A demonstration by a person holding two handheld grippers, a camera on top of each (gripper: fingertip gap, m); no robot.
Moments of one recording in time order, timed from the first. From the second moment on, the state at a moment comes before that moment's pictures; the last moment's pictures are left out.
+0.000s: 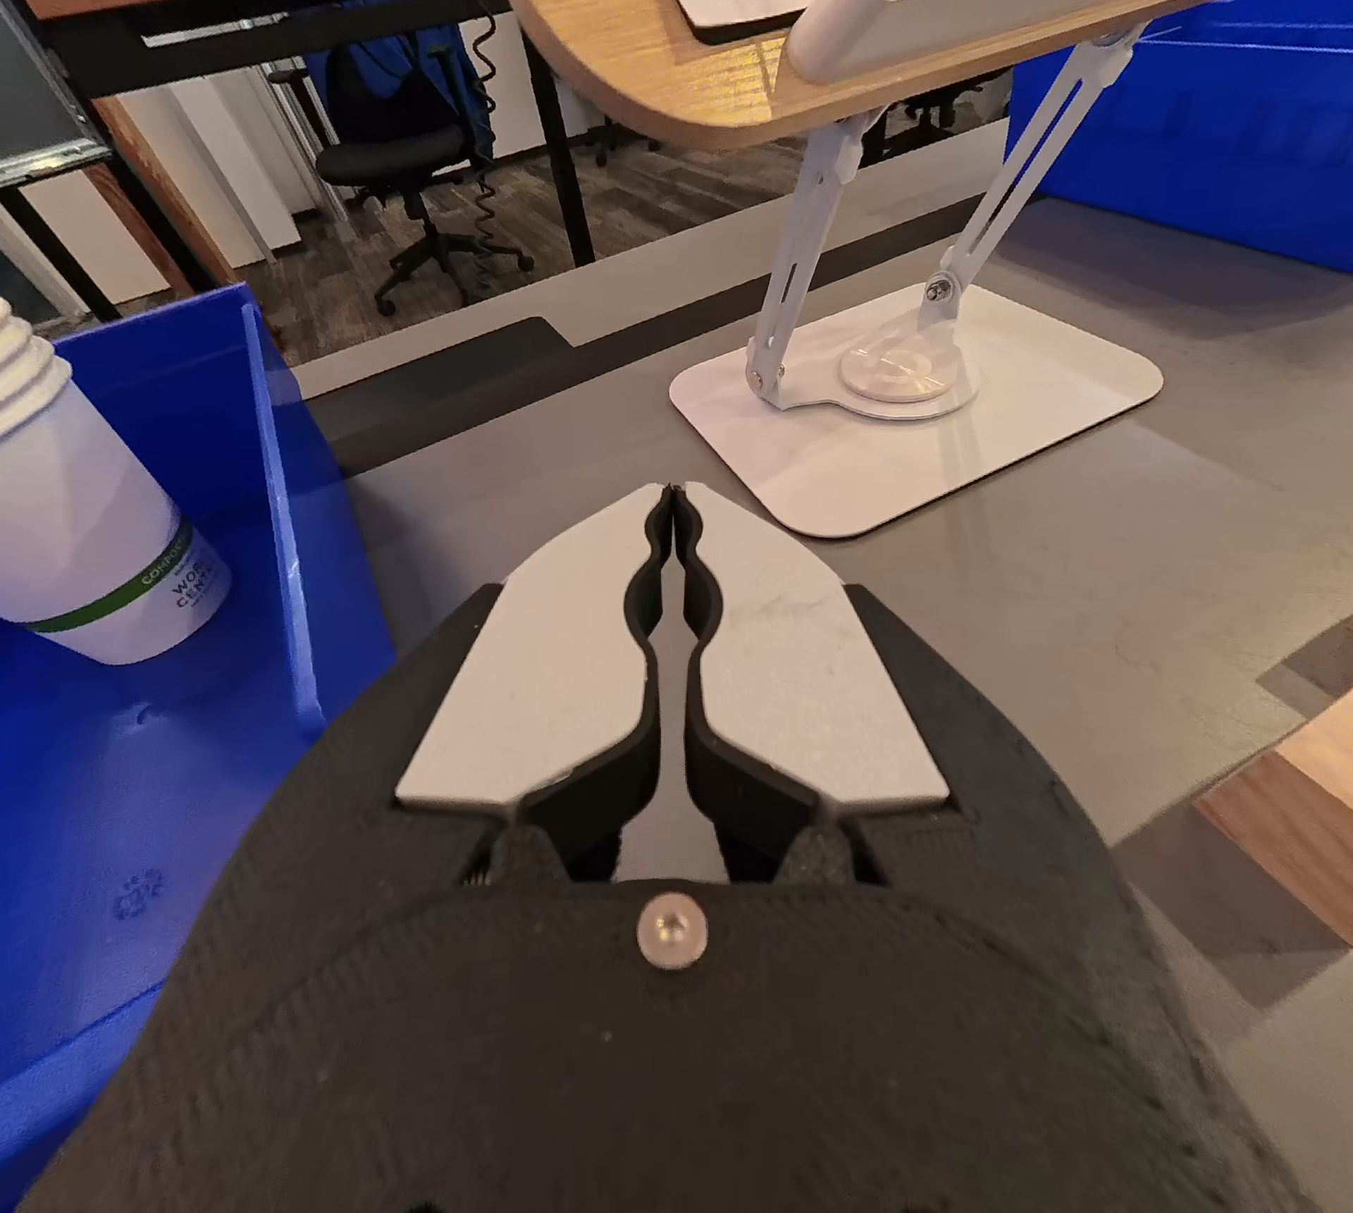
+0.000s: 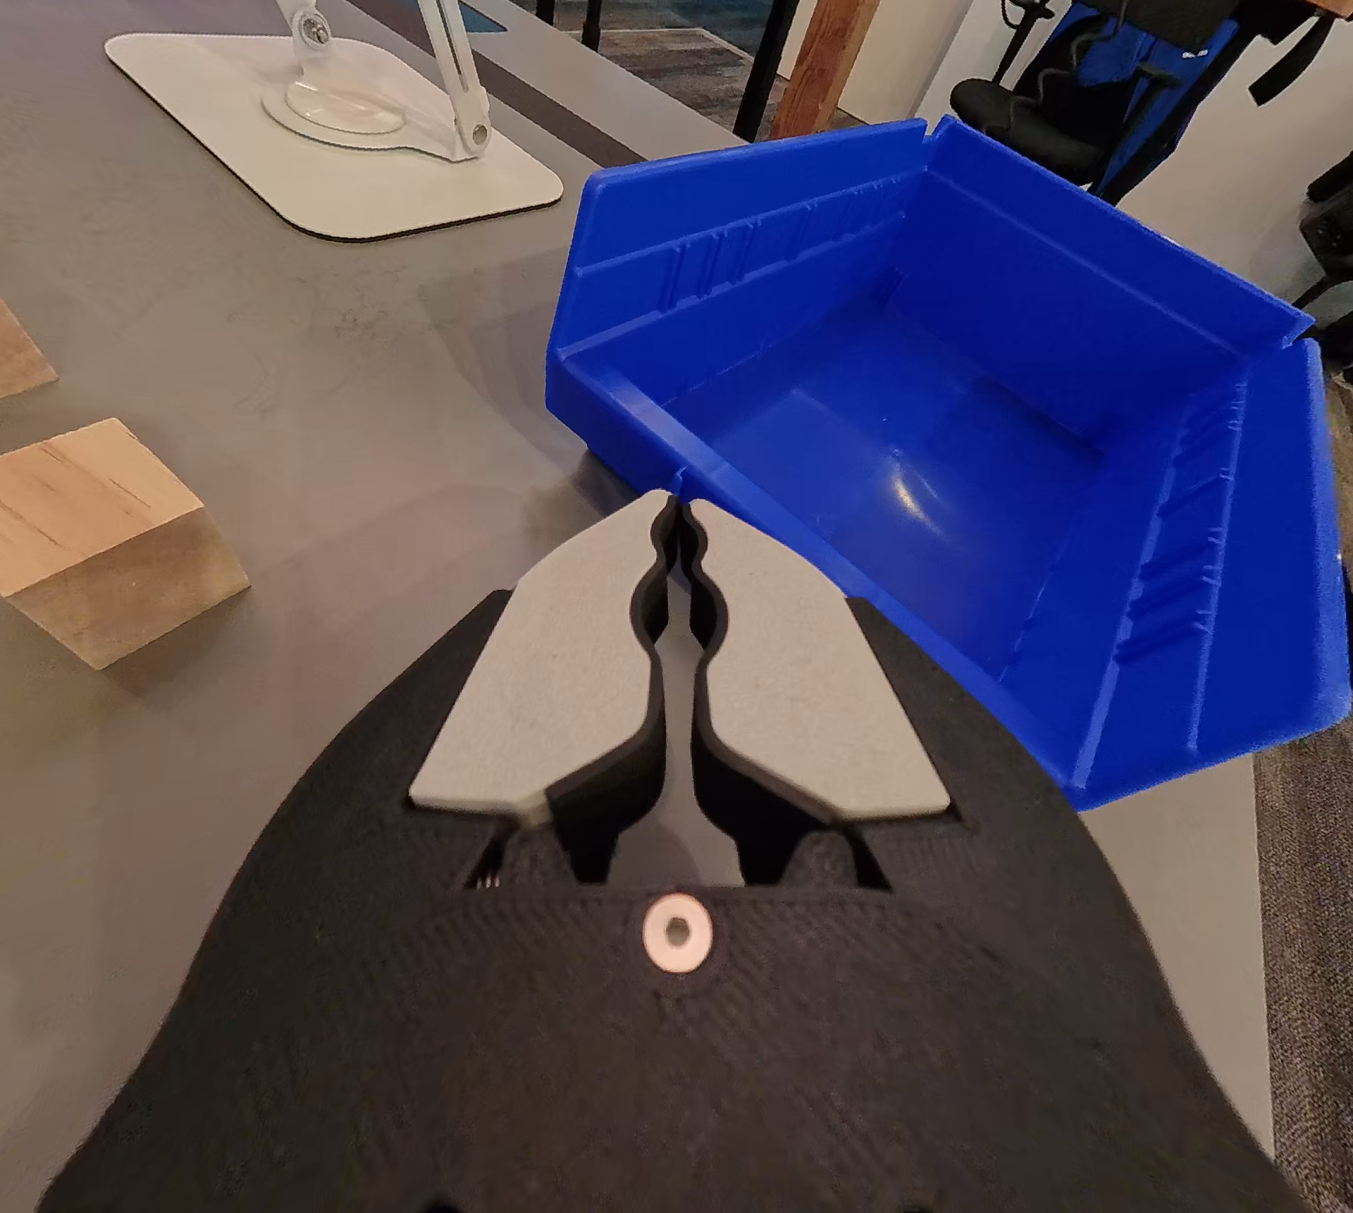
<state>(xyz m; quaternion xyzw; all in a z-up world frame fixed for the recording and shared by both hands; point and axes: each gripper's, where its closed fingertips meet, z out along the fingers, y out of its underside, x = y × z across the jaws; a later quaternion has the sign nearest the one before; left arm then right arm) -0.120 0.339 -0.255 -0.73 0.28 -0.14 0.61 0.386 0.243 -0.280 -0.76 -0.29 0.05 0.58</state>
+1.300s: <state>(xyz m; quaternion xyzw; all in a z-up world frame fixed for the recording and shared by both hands) -0.281 0.461 -0.142 -0.76 0.35 0.05 0.55 0.409 0.253 -0.289 -0.78 -0.26 -0.03 0.57</state>
